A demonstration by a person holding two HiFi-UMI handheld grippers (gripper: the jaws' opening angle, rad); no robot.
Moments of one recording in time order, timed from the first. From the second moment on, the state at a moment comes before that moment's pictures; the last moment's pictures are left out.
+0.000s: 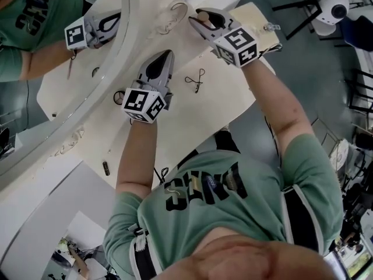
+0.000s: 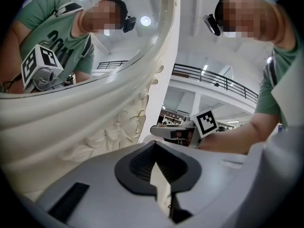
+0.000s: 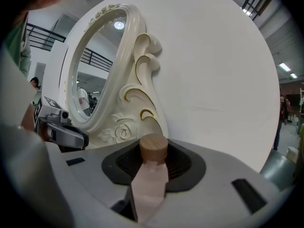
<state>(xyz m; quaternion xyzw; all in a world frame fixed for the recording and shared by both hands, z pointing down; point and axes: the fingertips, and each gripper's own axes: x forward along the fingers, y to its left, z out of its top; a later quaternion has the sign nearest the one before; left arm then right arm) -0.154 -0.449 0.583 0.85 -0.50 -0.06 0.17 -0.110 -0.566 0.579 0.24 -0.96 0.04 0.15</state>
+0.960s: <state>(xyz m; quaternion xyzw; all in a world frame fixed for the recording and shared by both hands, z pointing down) -0.155 -0.442 0.584 0.85 -0.49 -0.06 0.17 -0.123 -0.556 0.600 0.22 -0.97 0.04 0.13</state>
